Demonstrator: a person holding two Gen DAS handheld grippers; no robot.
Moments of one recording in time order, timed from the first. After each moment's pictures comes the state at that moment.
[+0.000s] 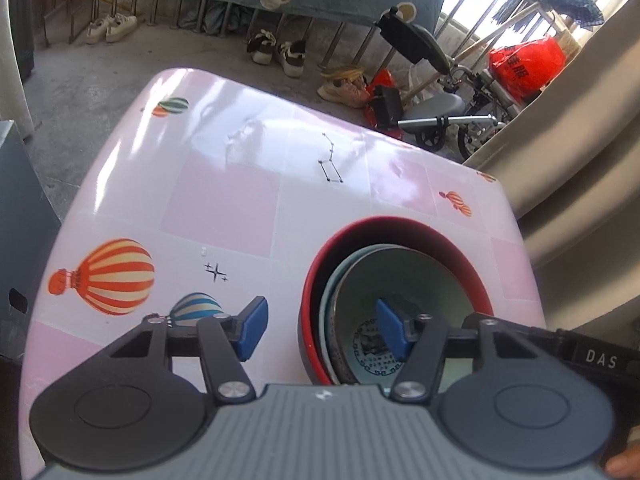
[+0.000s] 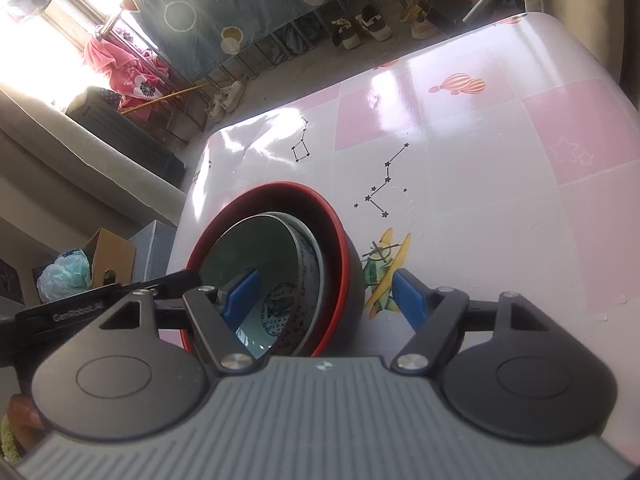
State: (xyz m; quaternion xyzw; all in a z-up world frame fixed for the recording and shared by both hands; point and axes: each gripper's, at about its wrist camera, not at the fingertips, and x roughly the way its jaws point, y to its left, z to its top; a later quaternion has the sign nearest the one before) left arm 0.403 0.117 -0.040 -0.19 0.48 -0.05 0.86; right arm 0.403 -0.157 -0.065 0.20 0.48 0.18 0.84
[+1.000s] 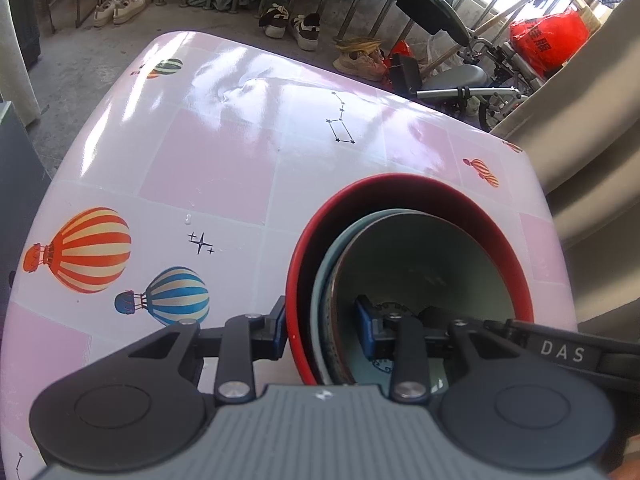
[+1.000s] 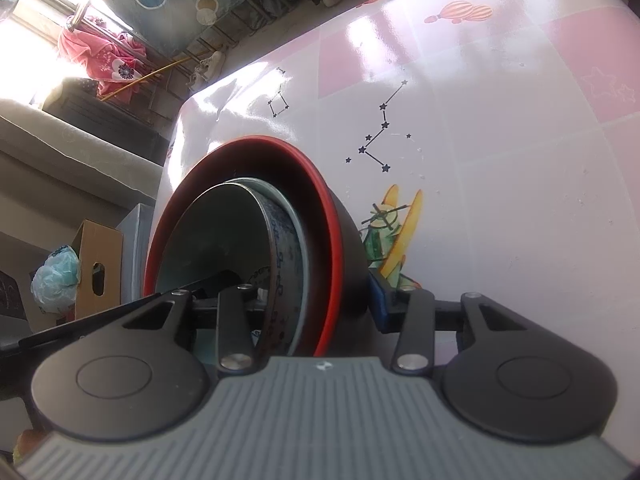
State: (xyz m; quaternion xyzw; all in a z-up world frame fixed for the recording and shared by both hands) left arm 0.414 0.093 -0.071 -0.17 0.51 -0.02 0.84; right arm 0.423 -0.133 -0.111 0.23 0.54 0.16 0.80
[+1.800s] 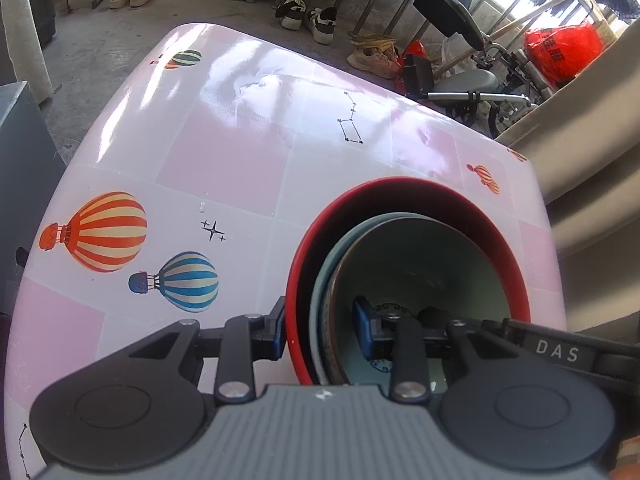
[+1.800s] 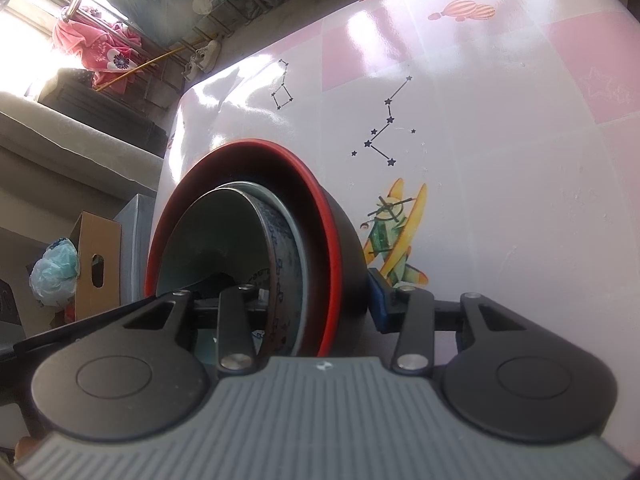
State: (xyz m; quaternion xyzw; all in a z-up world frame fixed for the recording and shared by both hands) left arm 0.415 0.101 -0.057 -0.20 0.53 -0.01 0.83; right arm 0.437 -0.129 -0.103 0.22 0.55 0.16 0.79
